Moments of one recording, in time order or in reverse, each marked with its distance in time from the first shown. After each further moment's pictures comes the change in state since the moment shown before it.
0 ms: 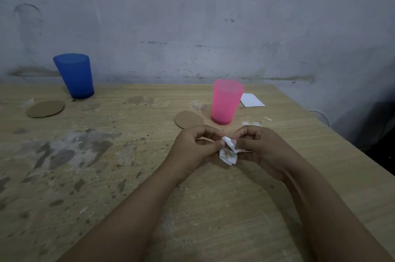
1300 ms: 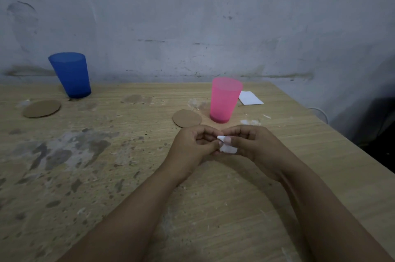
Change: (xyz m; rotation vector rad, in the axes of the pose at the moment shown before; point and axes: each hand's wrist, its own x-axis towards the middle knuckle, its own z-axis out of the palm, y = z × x) left_hand 0.001 -0.002 0.005 -0.083 -0.003 -0.022; right_hand -0.001 0.005 0.006 -0.045 -0.005 -0.063
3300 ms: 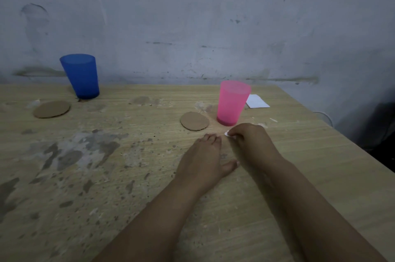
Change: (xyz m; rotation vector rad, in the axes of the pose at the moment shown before) left_hand 0.002 -0.016 0.006 1.231 -0.113 0.112; right_hand 0.044 0.016 0.008 -1.154 0.265 -0.234
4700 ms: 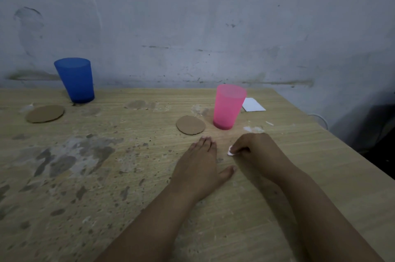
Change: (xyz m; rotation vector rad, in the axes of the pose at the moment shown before) left_hand 0.000 -0.003 0.004 0.092 -0.056 -0.011; right_hand -0.017 0.012 -0.020 0.092 -0.127 -0.061
